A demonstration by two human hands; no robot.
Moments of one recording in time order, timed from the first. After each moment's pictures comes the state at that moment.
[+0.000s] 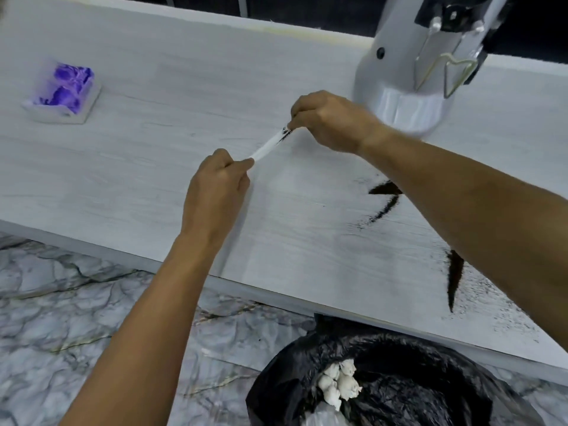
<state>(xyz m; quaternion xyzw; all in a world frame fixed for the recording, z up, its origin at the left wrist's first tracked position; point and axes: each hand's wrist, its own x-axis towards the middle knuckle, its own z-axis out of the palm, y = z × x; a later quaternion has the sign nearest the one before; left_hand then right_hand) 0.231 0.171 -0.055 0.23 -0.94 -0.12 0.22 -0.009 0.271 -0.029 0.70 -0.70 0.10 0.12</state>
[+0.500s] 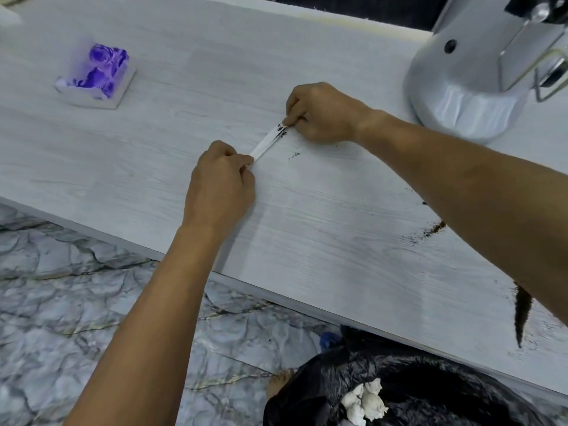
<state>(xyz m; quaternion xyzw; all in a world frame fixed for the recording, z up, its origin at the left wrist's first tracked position) 0.249 0.113 -0.074 0.31 -0.91 -0.16 0.21 0.013 0.175 -0.045 0.65 -0.74 0.12 -0.07</state>
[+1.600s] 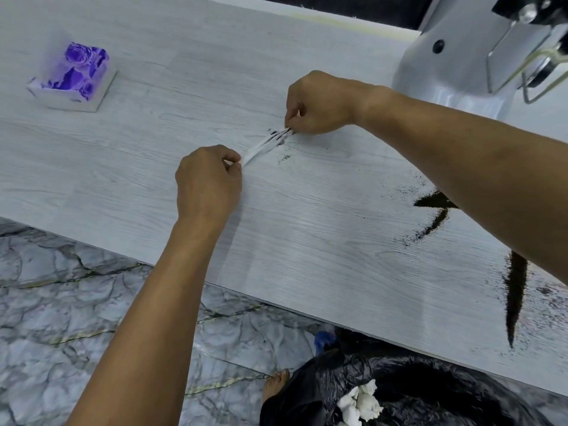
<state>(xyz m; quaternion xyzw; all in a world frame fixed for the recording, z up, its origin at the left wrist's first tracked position) 0.231 0.110 -0.064 0.43 -0.84 -0.25 0.19 -0.002 0.176 -0.021 0.63 -0.76 0.05 -0.13</state>
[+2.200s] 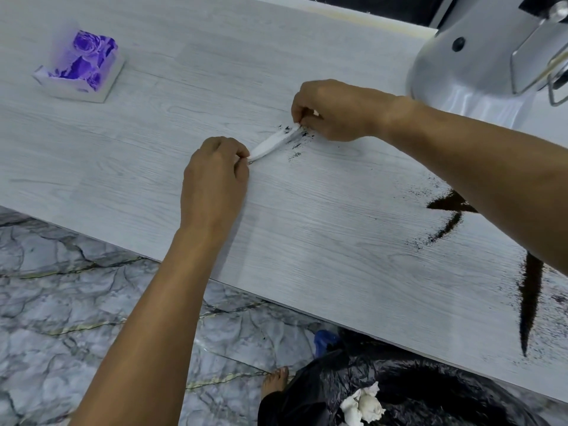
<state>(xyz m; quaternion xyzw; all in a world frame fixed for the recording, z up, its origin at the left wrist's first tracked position) 0.244 0.108 -0.076 0.34 -0.89 -0.19 0.24 0.002 0.184 -0.030 0.66 -0.74 0.04 -0.13</state>
